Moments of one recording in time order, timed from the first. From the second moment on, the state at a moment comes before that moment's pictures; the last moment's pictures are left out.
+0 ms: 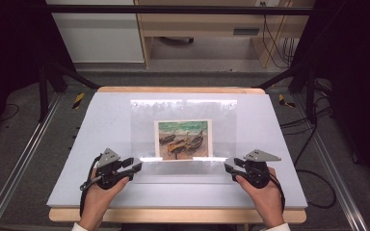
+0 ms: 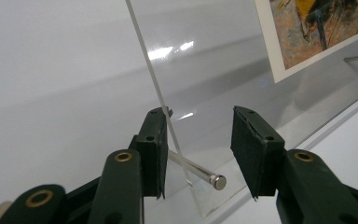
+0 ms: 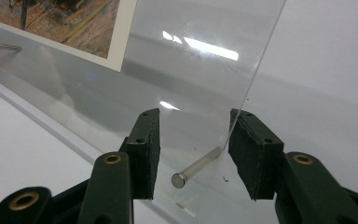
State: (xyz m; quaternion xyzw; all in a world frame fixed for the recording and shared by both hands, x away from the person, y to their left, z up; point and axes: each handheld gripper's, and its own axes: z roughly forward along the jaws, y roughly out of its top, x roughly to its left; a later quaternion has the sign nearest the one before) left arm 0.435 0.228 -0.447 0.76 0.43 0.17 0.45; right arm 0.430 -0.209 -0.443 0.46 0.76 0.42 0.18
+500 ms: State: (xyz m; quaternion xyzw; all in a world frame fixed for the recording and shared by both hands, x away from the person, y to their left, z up) left arm 0.432 0.228 -0.447 0.77 0.43 0.17 0.45; right arm 0.426 -0.209 -0.443 0.46 0.76 0.42 0.19
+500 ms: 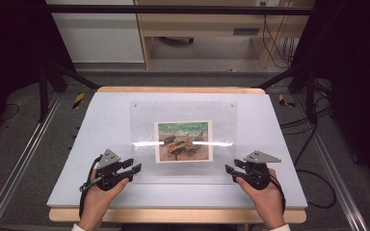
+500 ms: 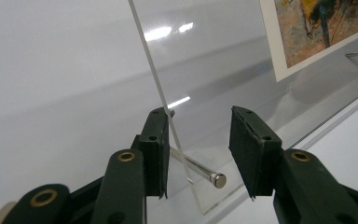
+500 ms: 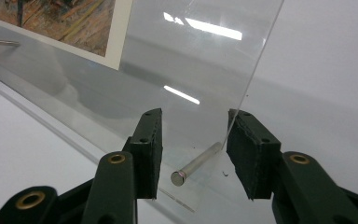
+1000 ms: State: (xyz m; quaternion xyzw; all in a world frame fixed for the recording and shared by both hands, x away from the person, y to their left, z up) left arm 0.428 0.227 -0.447 0.77 0.43 0.18 0.44; right arm 0.422 -0.209 -0.444 0.45 0.77 0.41 0.19
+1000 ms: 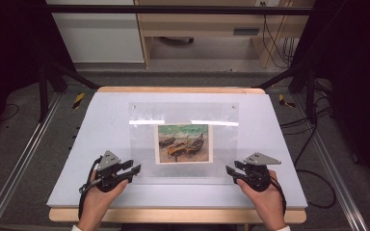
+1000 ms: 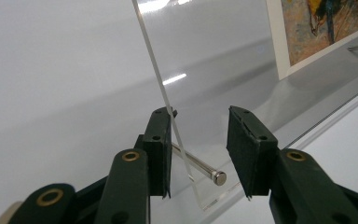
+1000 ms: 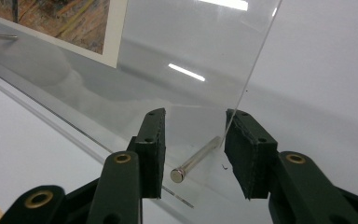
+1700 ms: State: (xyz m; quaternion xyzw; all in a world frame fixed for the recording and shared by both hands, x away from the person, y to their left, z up) left arm 0.423 0.227 -0.447 0.78 0.42 0.19 0.43; right arm 0.416 -0.209 -0.446 0.45 0.77 0.40 0.20
